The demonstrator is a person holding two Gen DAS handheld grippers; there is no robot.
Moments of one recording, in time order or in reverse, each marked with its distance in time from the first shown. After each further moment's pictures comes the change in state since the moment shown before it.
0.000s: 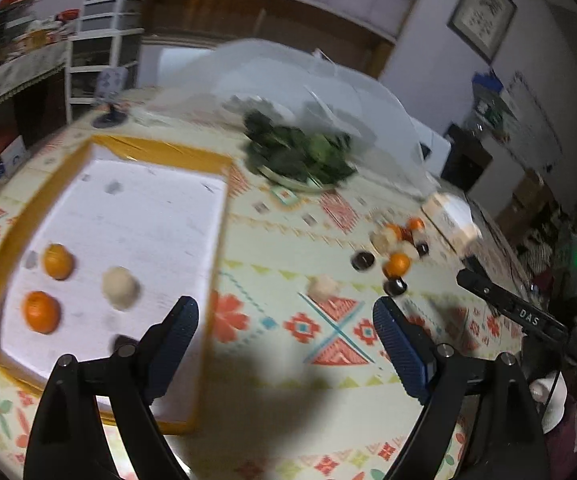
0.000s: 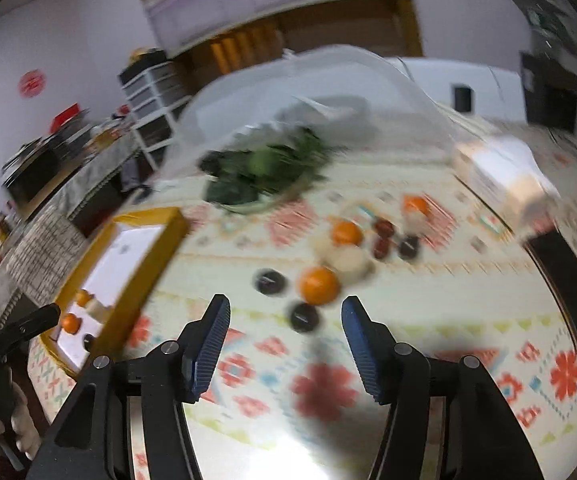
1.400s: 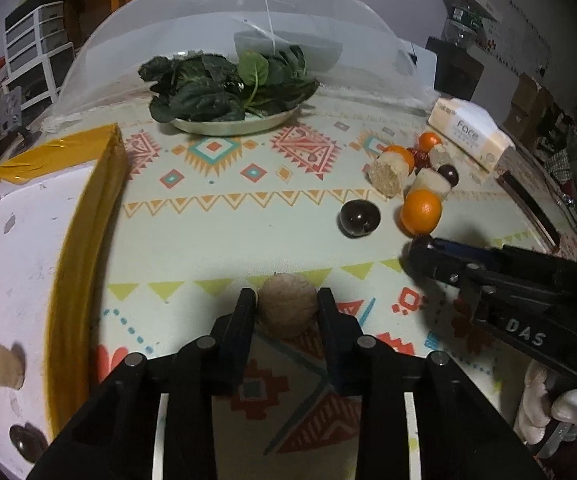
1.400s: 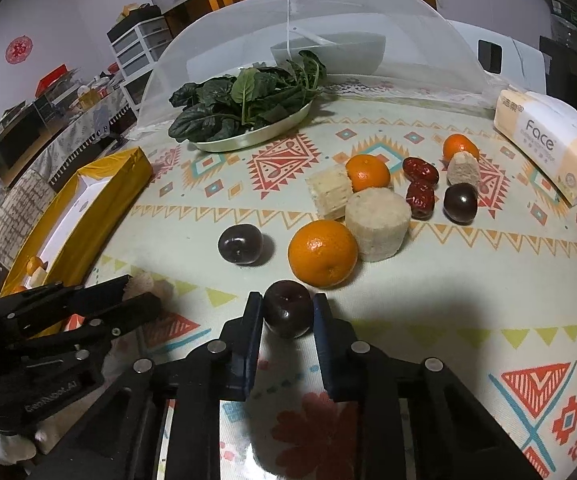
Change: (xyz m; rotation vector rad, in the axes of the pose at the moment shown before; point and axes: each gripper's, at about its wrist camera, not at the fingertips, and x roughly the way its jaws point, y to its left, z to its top) left arm 0.134 -0.057 -0.005 0.251 0.141 0.048; right arm 0.097 0.001 -0.017 -0.047 0.131 -0.019
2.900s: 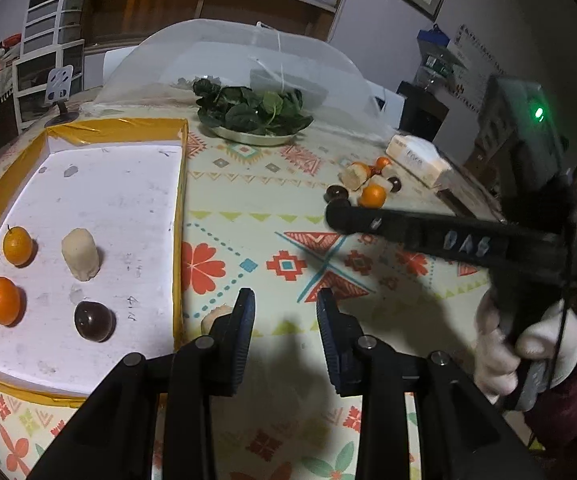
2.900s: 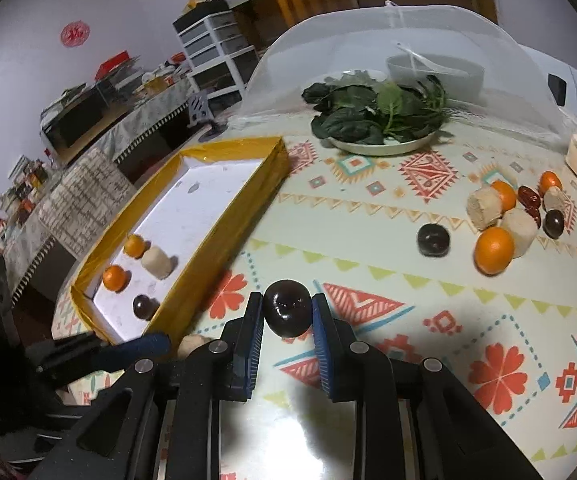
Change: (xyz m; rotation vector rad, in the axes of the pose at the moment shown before) left arm -0.111 0.052 -0.079 -0.056 -0.111 -0.147; right arm -0.034 0.110 -0.007 -0.083 -0.008 0.187
